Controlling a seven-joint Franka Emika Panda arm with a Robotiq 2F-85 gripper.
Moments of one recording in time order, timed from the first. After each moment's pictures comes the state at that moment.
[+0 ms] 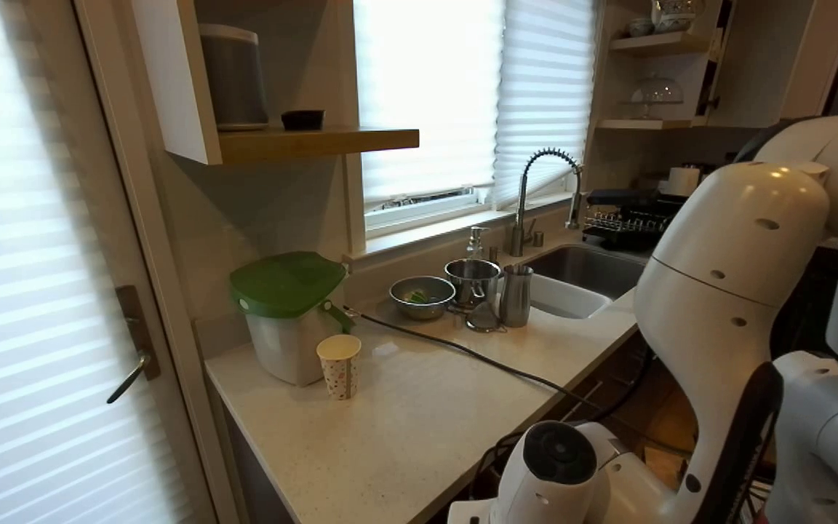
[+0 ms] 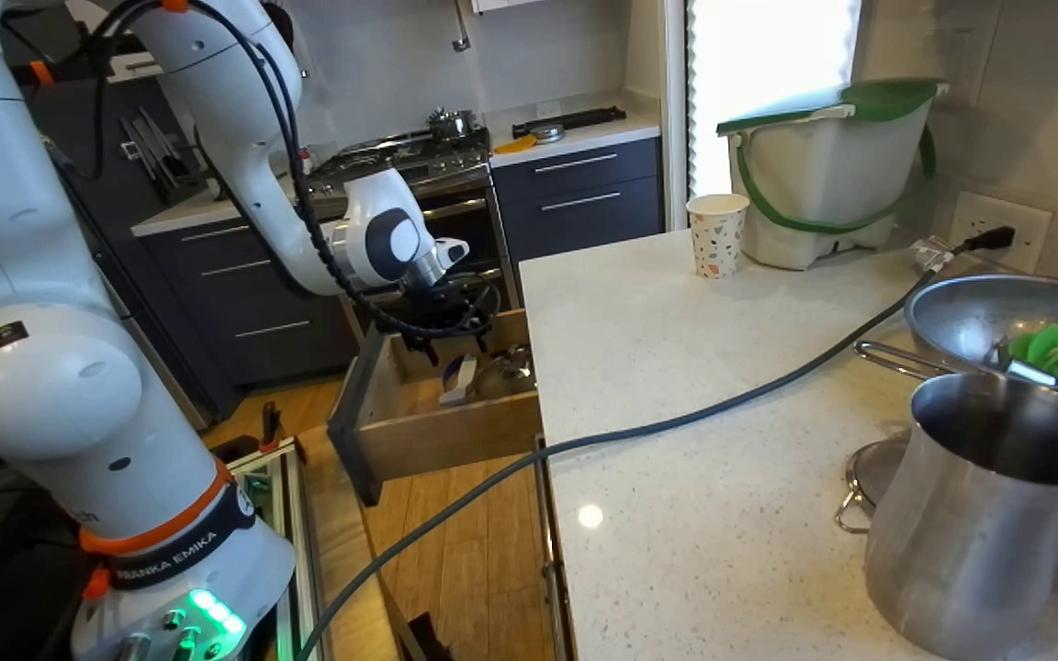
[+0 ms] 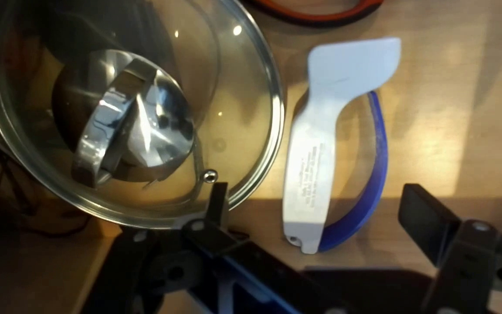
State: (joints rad) arm 0.33 0.14 0.14 -2.69 -0.47 2.98 -0.19
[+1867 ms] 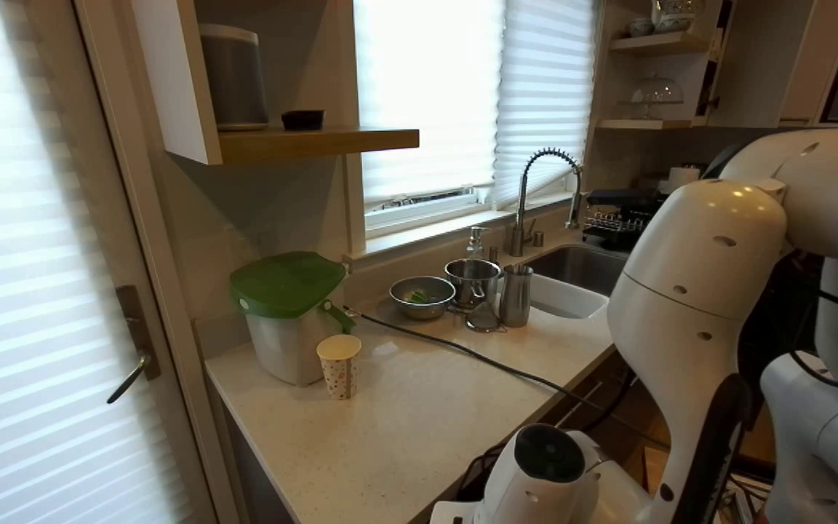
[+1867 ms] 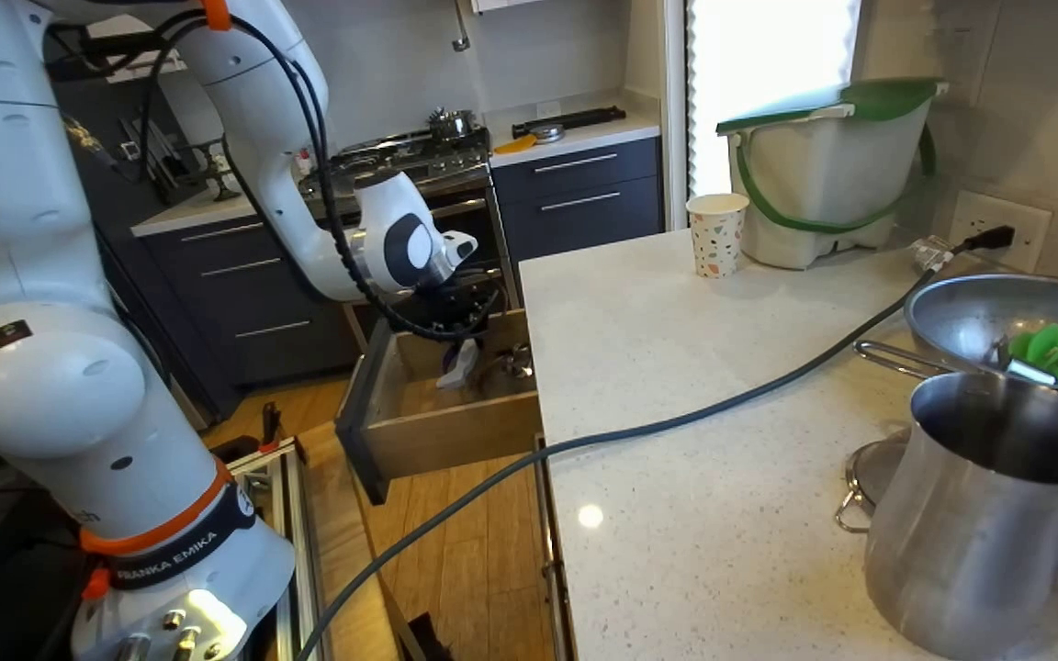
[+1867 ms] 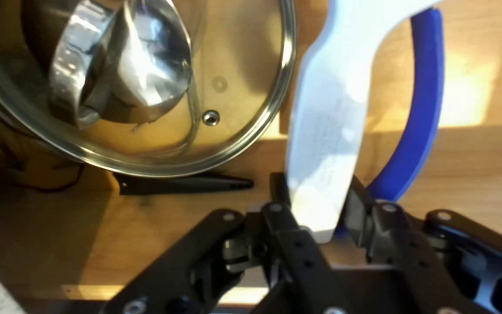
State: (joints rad) arm 0.35 0.21 0.12 -2.63 -0.49 3.11 -0.13
